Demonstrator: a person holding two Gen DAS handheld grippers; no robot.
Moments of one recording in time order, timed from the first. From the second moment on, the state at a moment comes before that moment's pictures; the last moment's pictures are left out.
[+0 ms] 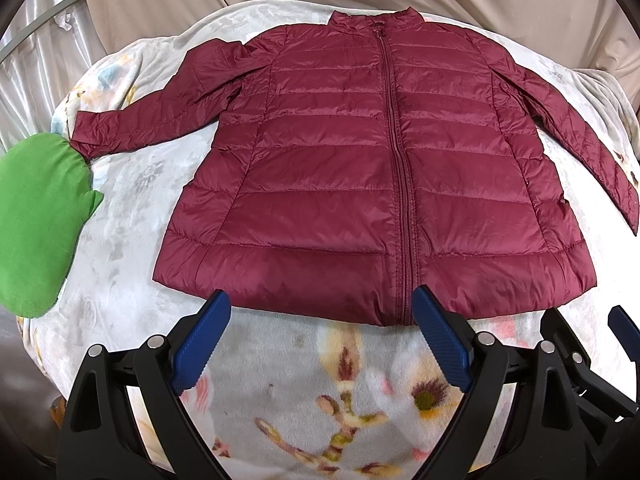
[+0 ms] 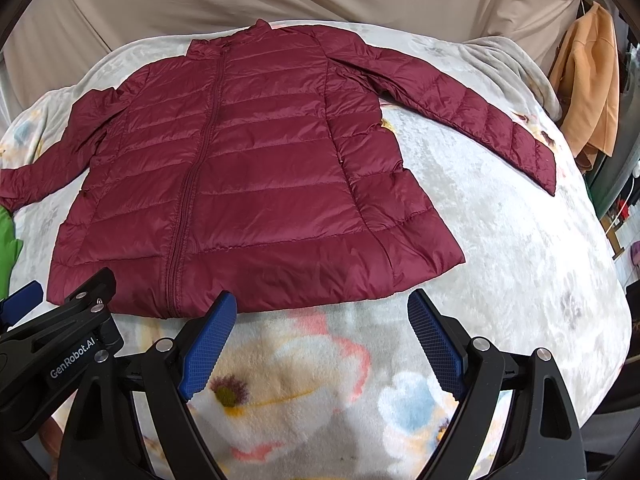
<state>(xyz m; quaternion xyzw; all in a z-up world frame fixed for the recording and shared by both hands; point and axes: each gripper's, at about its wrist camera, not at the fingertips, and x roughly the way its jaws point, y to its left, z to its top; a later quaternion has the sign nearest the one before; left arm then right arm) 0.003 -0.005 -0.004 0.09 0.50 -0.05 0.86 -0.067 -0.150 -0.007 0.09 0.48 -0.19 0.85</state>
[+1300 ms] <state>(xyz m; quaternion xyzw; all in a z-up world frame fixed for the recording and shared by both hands) 0.005 -0.002 -0.010 0.08 0.51 -0.05 0.86 -0.069 -0.161 -0.012 0.10 0.49 -0.17 0.85</state>
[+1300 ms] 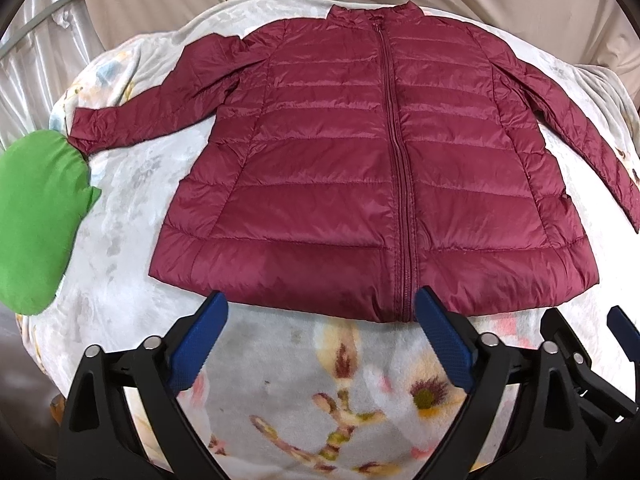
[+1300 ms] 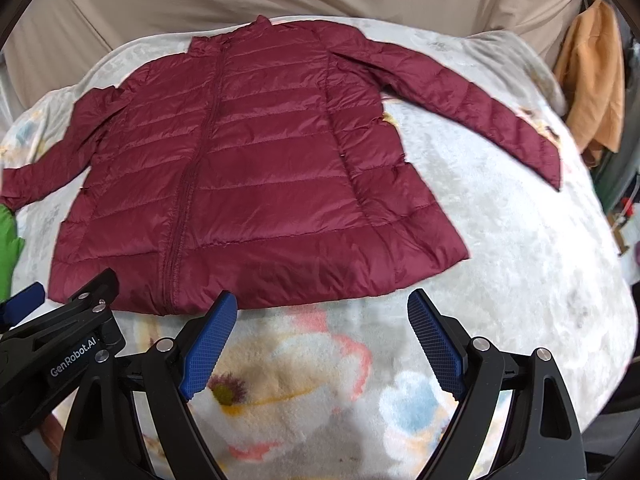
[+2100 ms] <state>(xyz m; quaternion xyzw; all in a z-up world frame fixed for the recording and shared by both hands) 0.062 0.013 -0.027 0.09 0.50 0.06 0.86 -0.074 -0.603 -0.078 0.41 0.33 -0.40 0.75</state>
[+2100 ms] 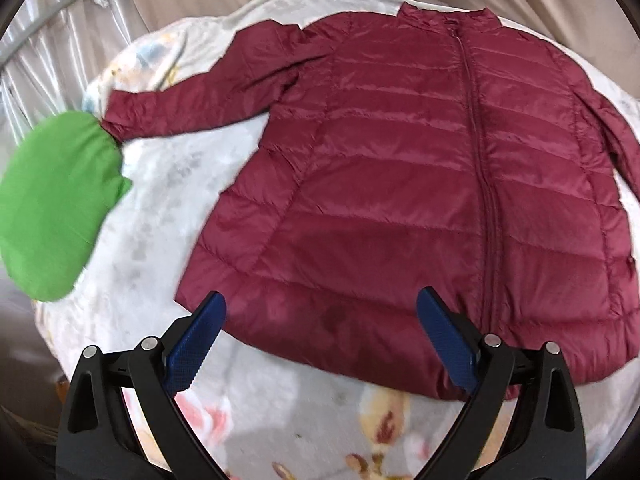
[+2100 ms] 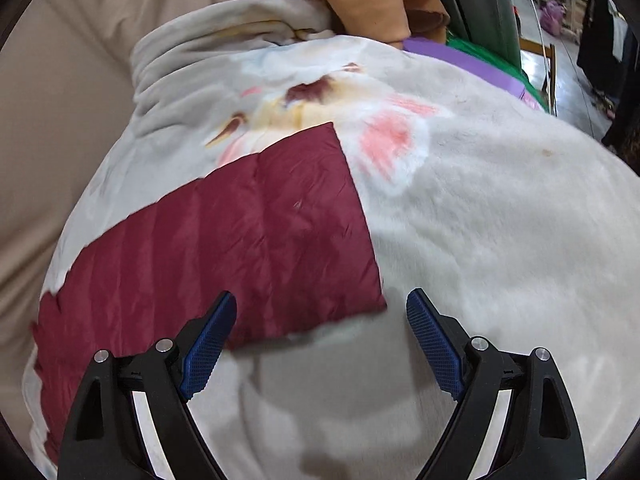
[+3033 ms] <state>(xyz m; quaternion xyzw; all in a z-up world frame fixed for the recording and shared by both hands) 0.117 0.064 -0.006 0.00 0.48 0.07 0.88 0.205 -0.151 0.093 0.06 0.28 0.16 0.94</state>
